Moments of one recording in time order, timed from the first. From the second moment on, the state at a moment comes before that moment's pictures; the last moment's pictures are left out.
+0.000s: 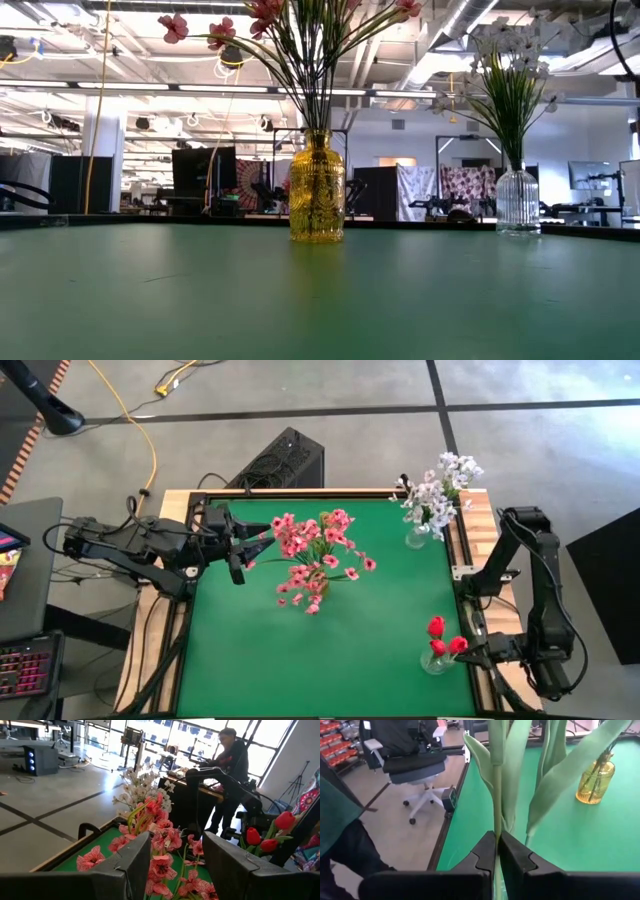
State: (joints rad) left arm -0.26 1.03 1.26 -0.30 -0.59 -0.34; right arm 1.61 1.22 0.88 -0.93 1.22 1.42
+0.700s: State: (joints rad) left arm -0.26 1.03 1.26 -0.30 -0.58 -0.32; right arm 1.60 1.06 0.88 -0.96 0.93 1.39
